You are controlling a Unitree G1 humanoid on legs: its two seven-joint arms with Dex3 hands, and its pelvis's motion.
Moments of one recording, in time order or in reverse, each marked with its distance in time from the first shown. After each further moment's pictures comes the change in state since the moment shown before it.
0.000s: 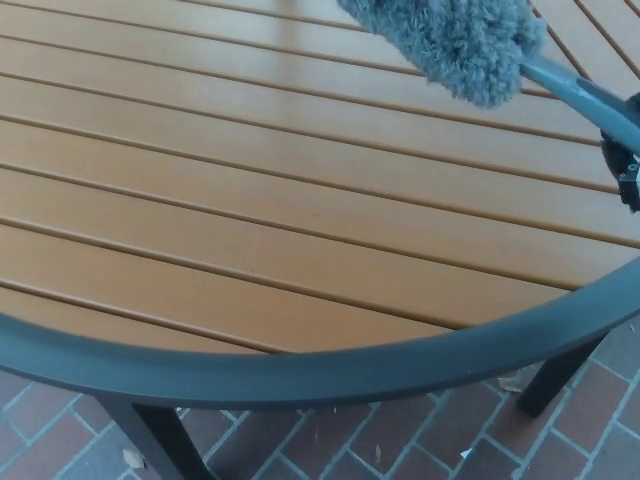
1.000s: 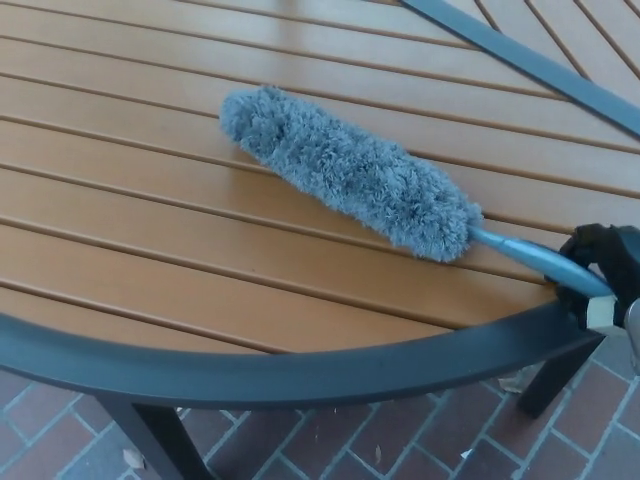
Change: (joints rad) left_arm -0.020 0.000 -0.003 -0.010 -0.001 0.000 0.003; right_arm 0.258 -0.108 0.460 0.105 -0.212 -0.296 -0.195
